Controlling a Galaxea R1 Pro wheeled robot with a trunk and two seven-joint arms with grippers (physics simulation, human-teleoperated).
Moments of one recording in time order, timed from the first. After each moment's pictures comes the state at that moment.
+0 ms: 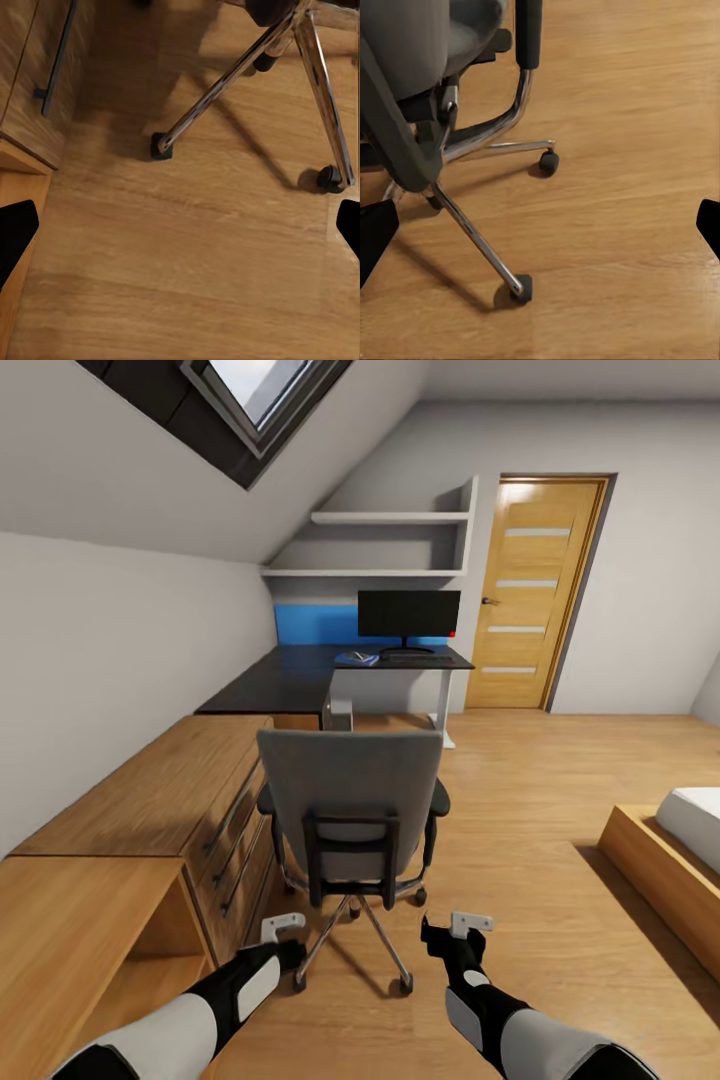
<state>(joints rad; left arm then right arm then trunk) -0.70 -0.07 -0.55 -0.25 0.74 0.16 0.27 -0.70 0.11 0.46 -0.08 -0.51 -0.38 -0.21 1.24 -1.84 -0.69</state>
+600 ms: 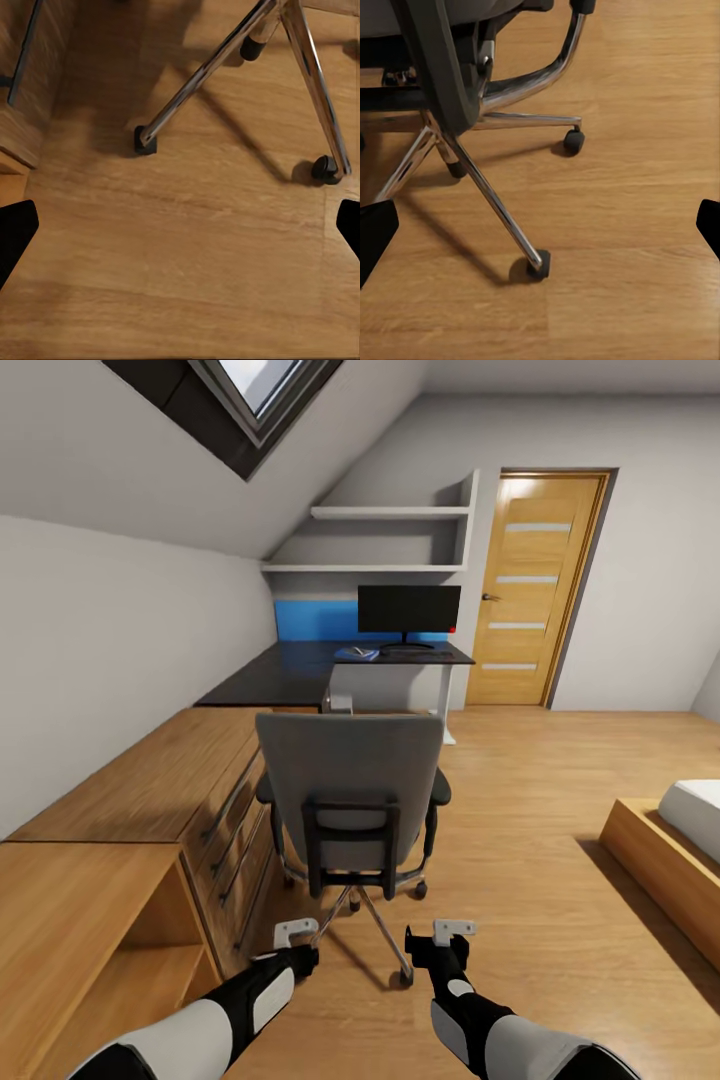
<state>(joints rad) -0.70 -0.13 -0.59 -0.20 0.74 0.09 0.27 -0.70 0.16 0.47 -0.03 -0.43 -0.39 -0.21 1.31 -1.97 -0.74</state>
